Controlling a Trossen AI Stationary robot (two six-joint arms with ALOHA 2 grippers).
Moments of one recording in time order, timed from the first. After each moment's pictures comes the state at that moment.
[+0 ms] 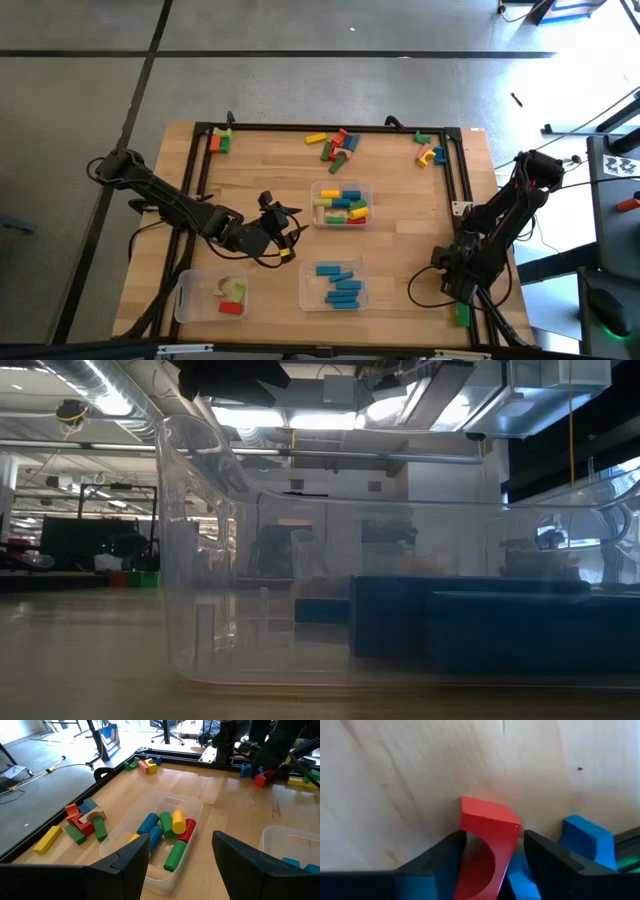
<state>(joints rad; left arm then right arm) -0.44 1.39 0.95 -0.12 -0.87 -0.36 1.09 1.33 0.57 -0.88 0.00 1.44</state>
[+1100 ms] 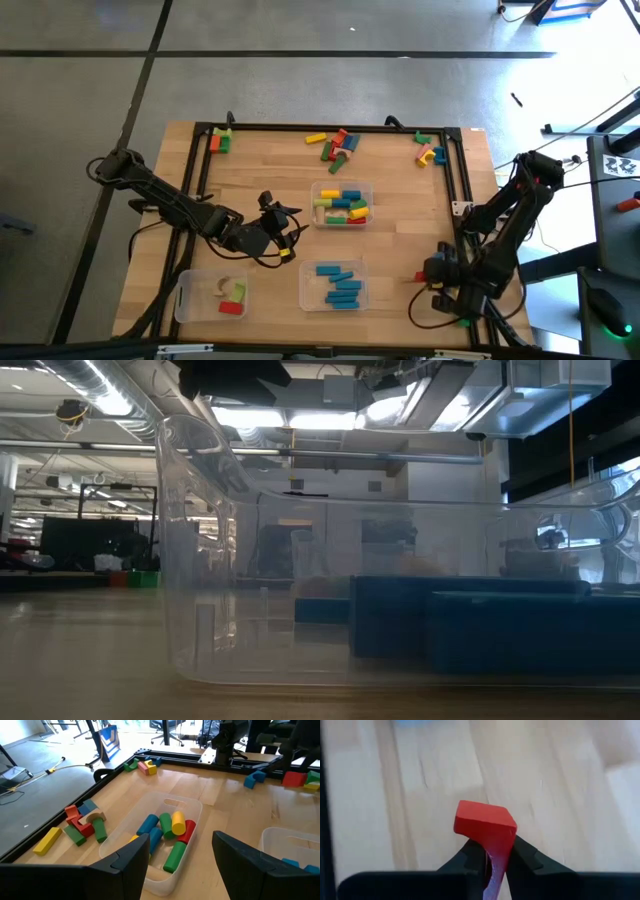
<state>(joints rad) -0.44 1.39 0.95 -0.11 -0.87 -0.35 1.09 1.33 0.80 -0.83 0.44 1.30</state>
